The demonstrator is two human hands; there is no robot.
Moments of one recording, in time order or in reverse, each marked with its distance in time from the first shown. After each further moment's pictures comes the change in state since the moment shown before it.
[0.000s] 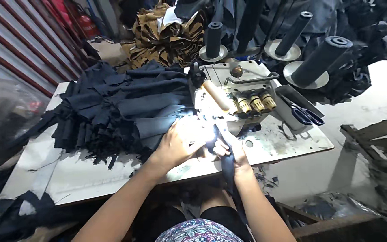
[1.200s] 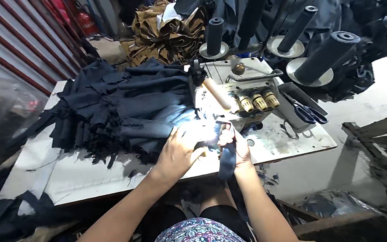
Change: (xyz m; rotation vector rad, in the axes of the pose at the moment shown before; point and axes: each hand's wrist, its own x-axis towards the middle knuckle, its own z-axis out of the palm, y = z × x) left_hand -0.019 0.025 0.002 0.075 0.012 -0.091; right_hand 0.006 -0.004 -0.004 0.417 0.024 -0.043
